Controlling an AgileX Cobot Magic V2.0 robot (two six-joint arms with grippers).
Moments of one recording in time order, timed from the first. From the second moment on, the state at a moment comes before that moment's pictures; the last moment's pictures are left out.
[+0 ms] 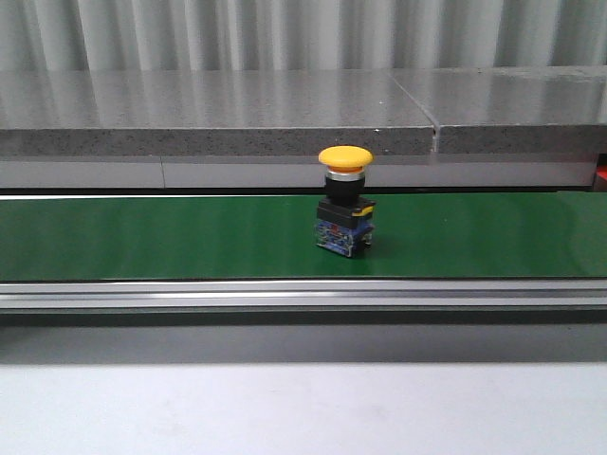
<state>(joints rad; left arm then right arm) -0.09 0.36 -0.47 -0.13 0.50 0.10 -0.42 2.05 -1.56 0.14 0.72 -0.14</state>
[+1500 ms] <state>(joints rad) -0.09 0.36 -0.47 -0.13 0.50 0.10 -0.06 1.22 -0.90 0.15 0.95 -0.22</state>
